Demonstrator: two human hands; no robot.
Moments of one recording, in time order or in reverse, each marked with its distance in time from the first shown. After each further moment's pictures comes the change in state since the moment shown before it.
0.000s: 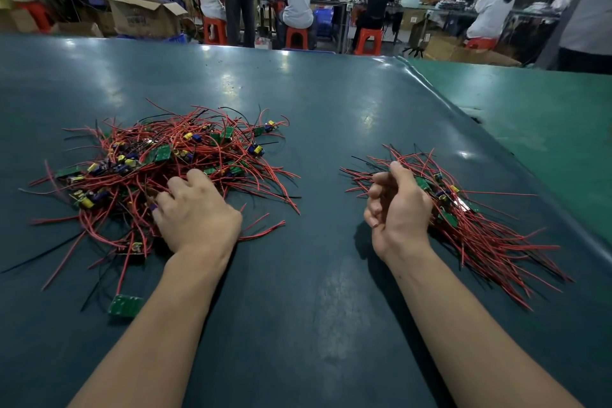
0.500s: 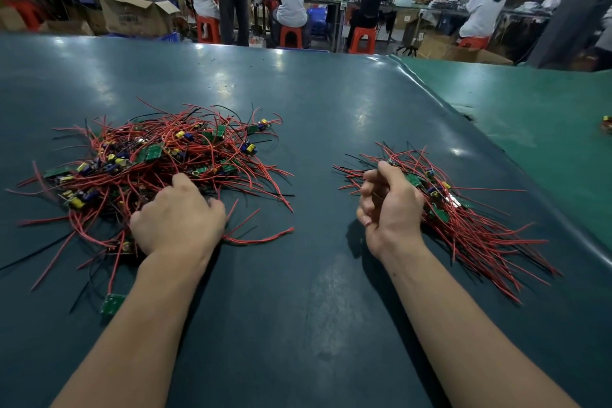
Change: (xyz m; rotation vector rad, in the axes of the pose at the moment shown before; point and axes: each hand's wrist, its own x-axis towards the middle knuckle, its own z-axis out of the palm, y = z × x) left_hand 0.004 -0.012 -0.009 0.144 -0.027 0.046; right_hand -0.002 -0.001 -0.001 -0.003 -0.048 0.003
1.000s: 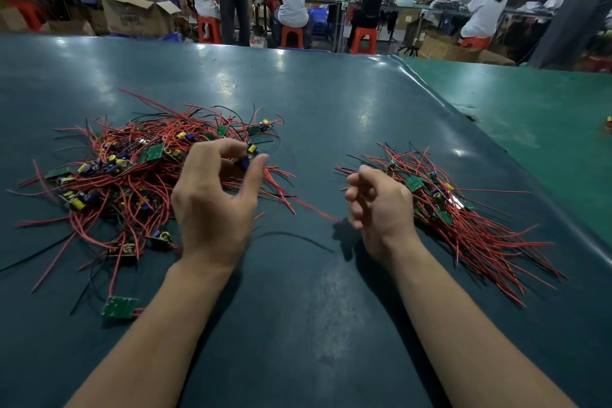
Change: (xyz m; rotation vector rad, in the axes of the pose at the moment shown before) left_hand -0.022 0.028 -0.007 -0.903 0.605 0.531; right_hand -0.002 0.002 0.003 -0.195 -0.169 0.070
